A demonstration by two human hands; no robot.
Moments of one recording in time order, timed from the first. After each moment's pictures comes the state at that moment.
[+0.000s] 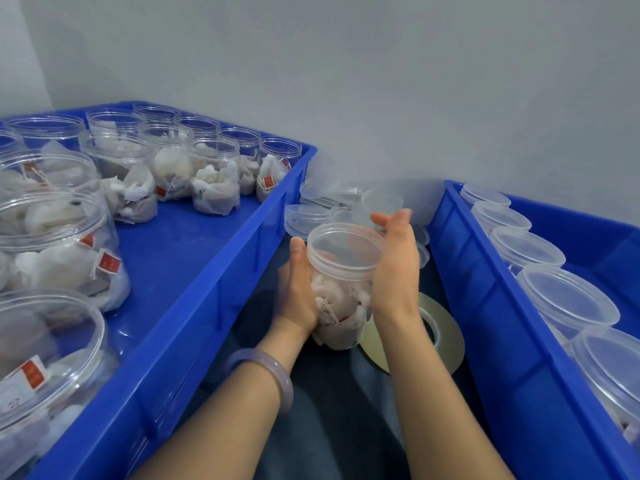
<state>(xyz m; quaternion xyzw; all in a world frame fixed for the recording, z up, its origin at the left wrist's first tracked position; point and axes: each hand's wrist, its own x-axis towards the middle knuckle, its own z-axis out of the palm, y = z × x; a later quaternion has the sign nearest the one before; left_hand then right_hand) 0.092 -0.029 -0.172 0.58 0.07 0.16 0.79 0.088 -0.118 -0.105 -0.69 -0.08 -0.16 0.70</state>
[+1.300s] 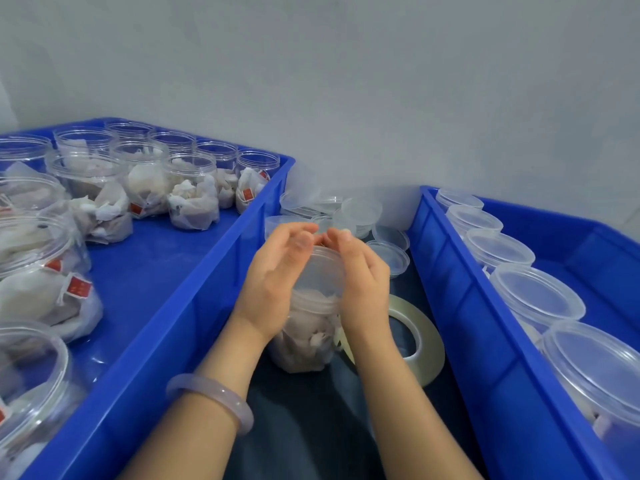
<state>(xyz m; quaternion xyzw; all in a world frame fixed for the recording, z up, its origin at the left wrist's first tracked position) 0.065 -0.013 -0.124 0.65 -0.13 0.23 0.71 0.079 -0.112 -0.115 -0.64 -0.17 -0.15 0.73</state>
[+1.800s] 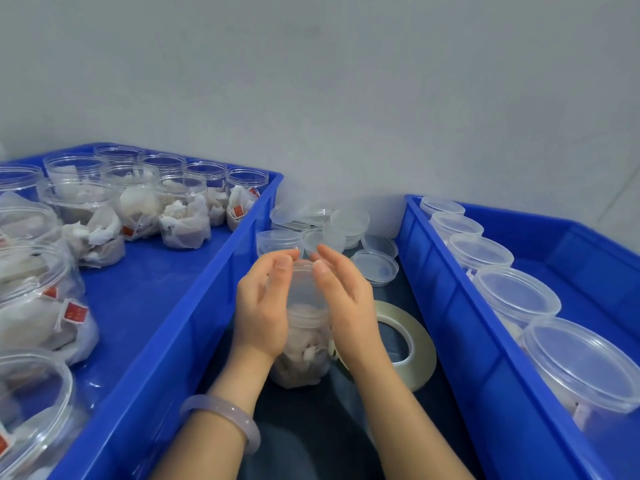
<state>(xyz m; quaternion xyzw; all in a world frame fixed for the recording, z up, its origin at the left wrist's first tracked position) 0.062 -0.016 -0.134 0.64 -0.07 0.30 0.70 0.076 -0.117 -0.127 -0.69 -0.15 -0.11 0.70</state>
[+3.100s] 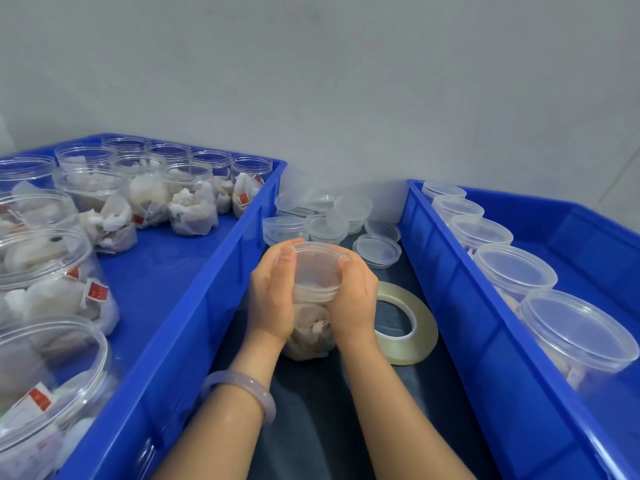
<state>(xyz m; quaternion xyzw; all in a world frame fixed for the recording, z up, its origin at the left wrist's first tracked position) 0.063 -0.018 -0.150 0.62 -0.05 0.28 0.73 0.073 -0.105 -0.142 -0.63 -0.10 -0.19 0.74</state>
